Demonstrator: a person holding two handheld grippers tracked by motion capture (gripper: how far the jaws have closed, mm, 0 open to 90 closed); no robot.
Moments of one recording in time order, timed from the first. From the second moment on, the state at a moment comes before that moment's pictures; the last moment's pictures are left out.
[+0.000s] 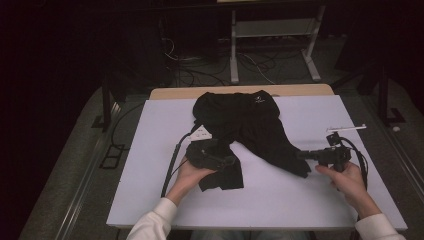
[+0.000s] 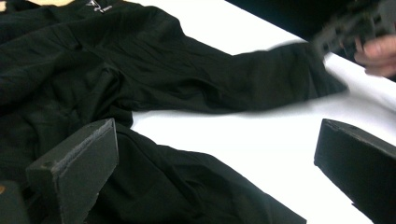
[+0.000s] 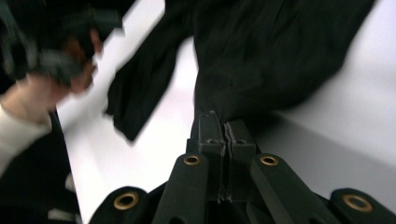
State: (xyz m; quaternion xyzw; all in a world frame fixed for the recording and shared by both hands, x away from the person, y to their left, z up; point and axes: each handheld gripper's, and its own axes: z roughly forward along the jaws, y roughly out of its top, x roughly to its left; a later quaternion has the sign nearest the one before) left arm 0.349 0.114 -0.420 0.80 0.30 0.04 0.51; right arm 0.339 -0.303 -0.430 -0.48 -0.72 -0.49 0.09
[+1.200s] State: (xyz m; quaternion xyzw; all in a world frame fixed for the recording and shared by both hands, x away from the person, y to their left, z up) left arm 0.384 -0.052 -0.449 0.91 0.09 0.05 0.41; right arm 0.381 -0.347 -0.464 -0.59 -0.66 -0.46 0.08
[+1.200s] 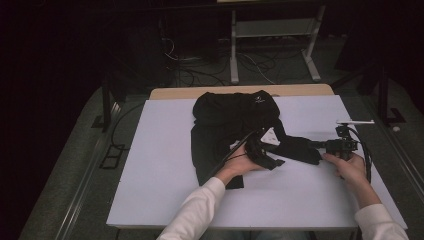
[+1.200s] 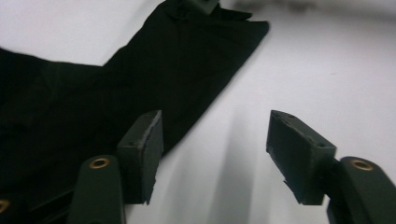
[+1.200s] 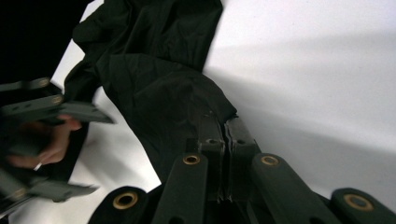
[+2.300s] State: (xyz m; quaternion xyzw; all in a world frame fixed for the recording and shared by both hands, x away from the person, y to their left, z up) left arm 0.410 -0.105 -0.460 0.92 0.07 0.02 0.39; right arm 0.381 -0.349 -0.466 -0.60 -0.65 -0.46 0.09
